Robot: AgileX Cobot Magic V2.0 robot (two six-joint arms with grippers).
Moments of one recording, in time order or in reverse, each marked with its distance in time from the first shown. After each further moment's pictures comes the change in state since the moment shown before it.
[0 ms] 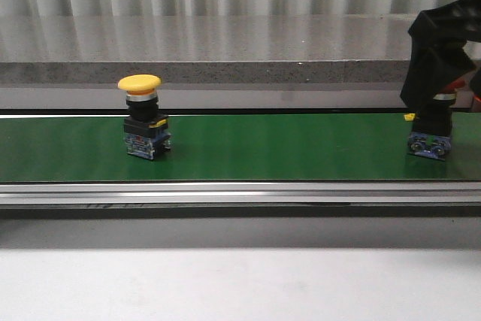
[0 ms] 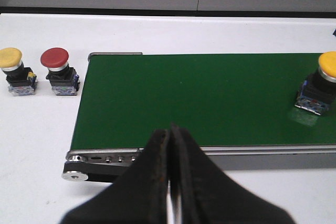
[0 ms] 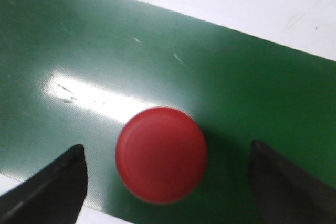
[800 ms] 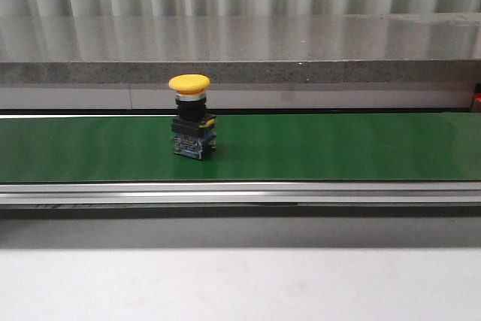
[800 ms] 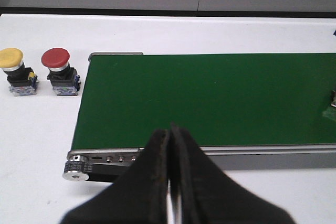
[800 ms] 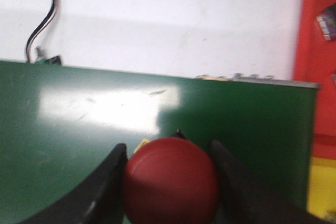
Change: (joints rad) left arm 0.000 0.000 0.000 0.002 0.000 0.000; right arm -0.294 0.037 -0.305 0.002 0.279 0.028
